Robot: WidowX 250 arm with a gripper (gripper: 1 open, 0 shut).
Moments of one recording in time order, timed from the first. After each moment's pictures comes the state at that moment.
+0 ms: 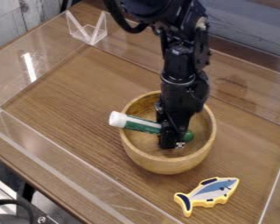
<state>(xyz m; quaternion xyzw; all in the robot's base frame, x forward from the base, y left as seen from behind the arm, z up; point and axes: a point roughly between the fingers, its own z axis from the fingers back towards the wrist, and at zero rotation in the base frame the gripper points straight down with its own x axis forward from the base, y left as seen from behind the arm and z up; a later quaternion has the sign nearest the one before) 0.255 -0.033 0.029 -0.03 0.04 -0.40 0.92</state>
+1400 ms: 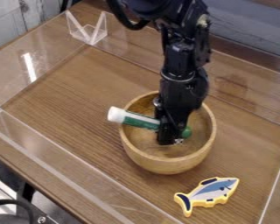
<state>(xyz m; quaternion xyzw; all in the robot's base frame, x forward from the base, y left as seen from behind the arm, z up) 0.252 -0.028 0.032 -0.02 0.06 -0.40 0.91</state>
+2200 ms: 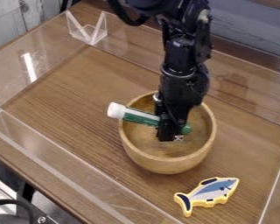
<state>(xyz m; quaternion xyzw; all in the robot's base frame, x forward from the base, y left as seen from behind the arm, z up) 0.254 -0.027 0.037 -0.02 0.06 -0.40 0.91</state>
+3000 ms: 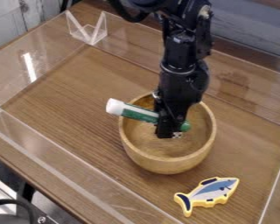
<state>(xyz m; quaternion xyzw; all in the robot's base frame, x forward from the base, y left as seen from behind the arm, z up) 0.255 -0.024 0.042 -0.01 0.06 -0.41 0.91</state>
